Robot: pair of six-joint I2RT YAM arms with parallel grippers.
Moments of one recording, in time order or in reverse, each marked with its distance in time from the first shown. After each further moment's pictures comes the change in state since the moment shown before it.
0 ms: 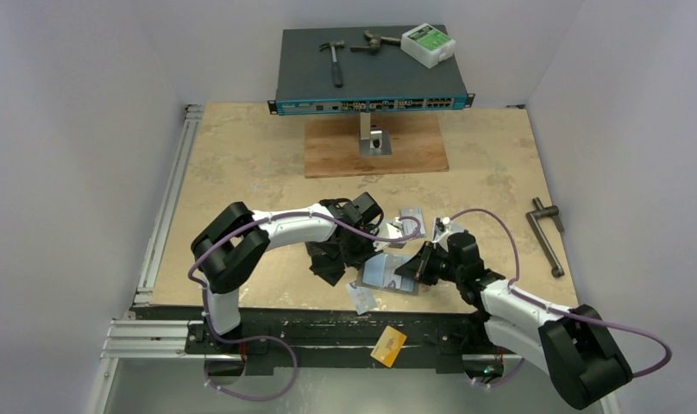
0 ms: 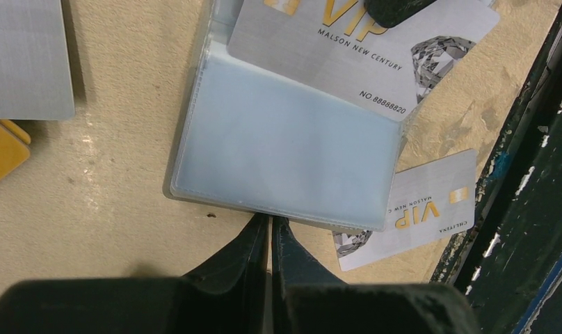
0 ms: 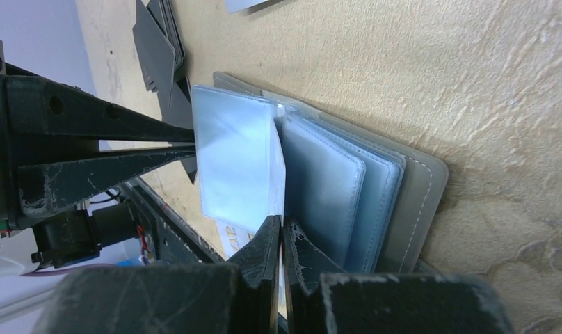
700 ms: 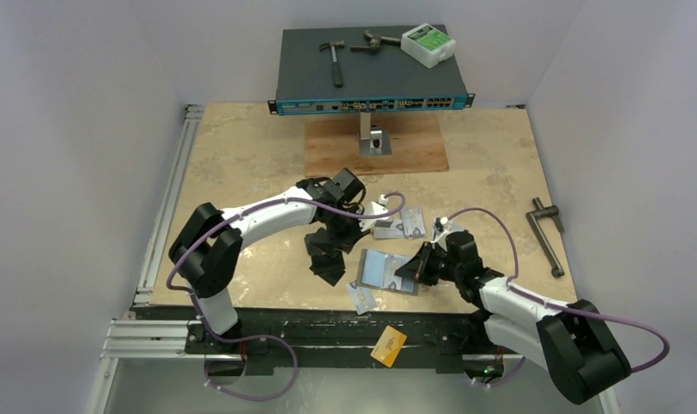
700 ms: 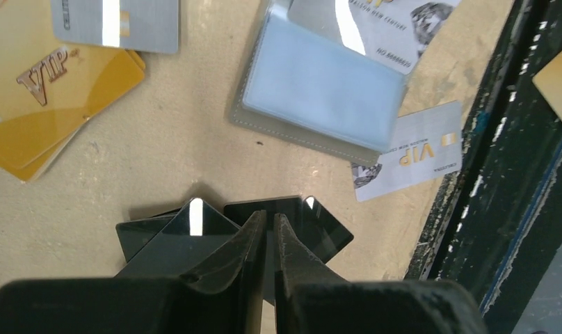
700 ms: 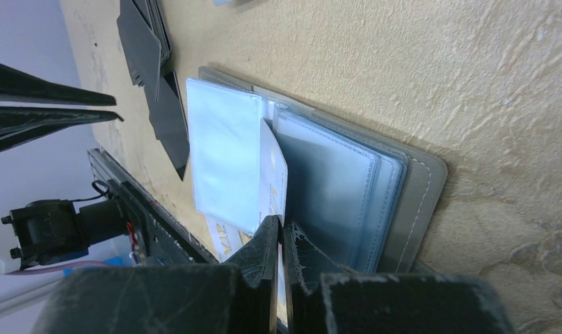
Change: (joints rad) left arm 0.125 -0.106 0.049 -0.150 0.060 0.080; right arm 0.000 0.023 0.014 -0.031 0.002 -0.034
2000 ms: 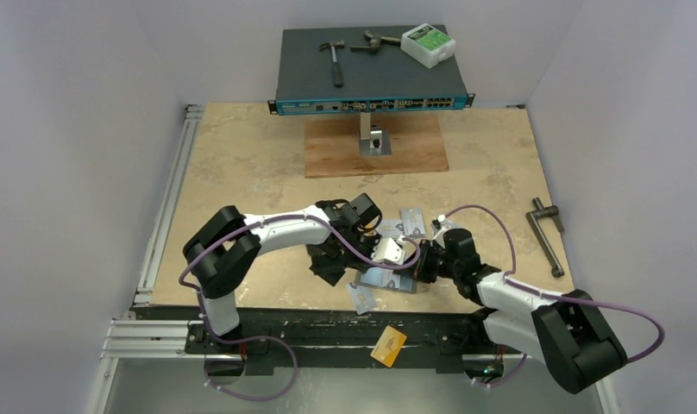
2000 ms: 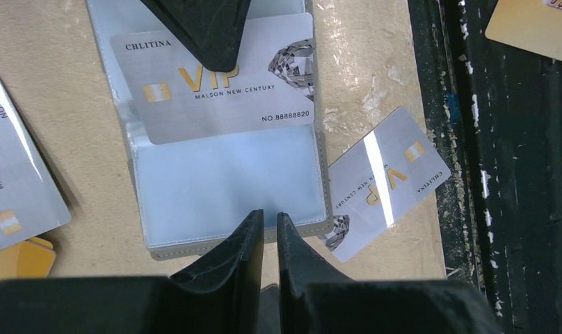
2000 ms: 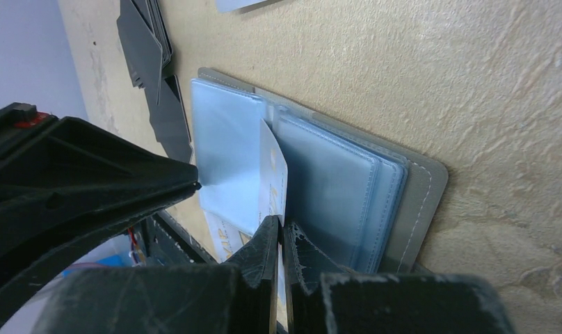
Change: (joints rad) left arm -0.132 0.048 -0.062 0.135 0.143 0.325; right arm 0.000 0.068 0.028 0.029 -0.008 -0.012
